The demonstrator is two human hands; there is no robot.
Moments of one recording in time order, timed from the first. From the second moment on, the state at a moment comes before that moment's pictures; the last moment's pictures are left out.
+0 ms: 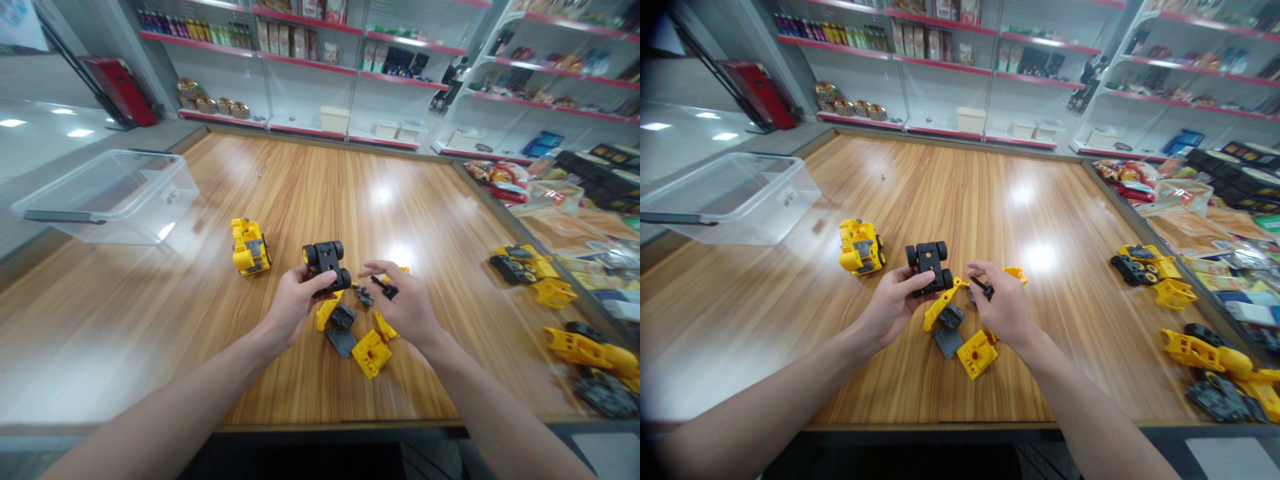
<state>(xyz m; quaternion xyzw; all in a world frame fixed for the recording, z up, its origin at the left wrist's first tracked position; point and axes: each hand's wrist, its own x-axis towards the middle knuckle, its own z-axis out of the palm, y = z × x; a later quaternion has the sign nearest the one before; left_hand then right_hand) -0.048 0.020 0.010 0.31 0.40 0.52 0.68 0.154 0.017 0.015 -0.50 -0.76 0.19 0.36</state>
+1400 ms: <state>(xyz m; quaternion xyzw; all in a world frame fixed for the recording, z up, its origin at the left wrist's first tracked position) -0.045 0.022 0.006 0.27 0.50 0.45 0.69 0.151 0.017 -0.002 -0.47 -0.86 0.15 0.08</state>
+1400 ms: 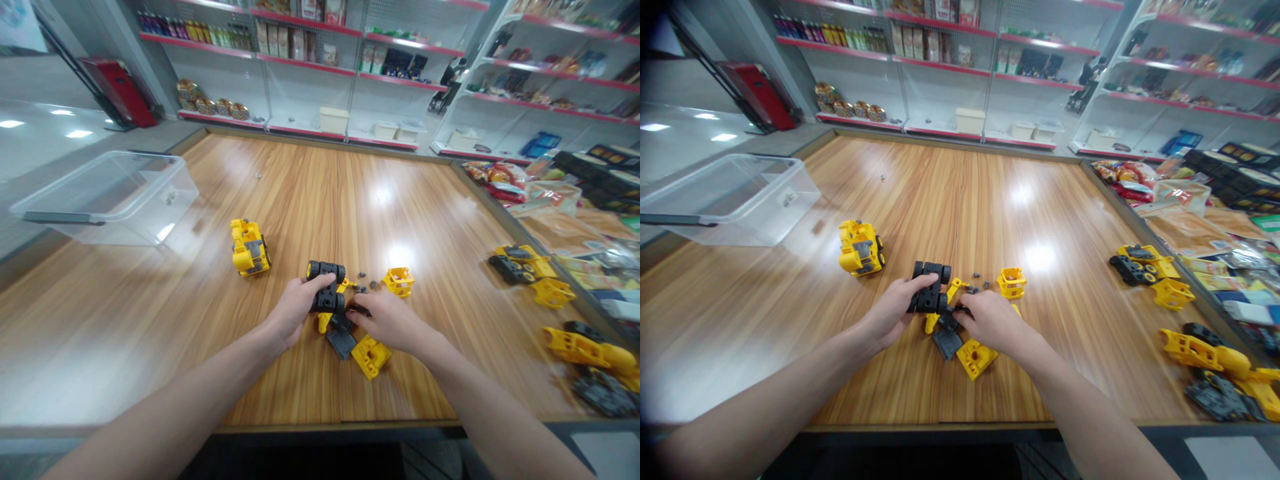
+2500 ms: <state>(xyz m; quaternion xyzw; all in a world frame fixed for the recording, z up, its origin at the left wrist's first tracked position) -0.043 0.024 0.003 0.27 0.51 0.45 0.68 0.160 0.025 0.005 -0.57 -0.80 0.14 0.14</state>
